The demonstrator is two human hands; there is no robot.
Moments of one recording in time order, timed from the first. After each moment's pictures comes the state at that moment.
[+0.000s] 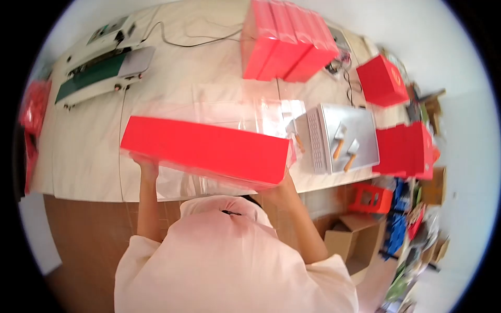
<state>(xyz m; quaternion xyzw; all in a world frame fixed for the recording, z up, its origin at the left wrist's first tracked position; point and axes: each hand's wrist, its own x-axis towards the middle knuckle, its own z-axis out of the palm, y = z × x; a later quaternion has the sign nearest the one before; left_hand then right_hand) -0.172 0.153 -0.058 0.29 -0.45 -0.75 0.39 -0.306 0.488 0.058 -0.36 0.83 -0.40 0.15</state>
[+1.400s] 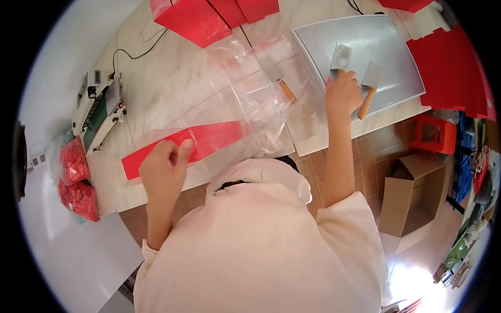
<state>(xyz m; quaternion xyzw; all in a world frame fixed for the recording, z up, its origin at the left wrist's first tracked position) -0.319 0.402 0.130 0.20 -0.97 -0.13 0.05 -0.532 0.667 -0.057 0.10 0.99 -0.02 -0.03</state>
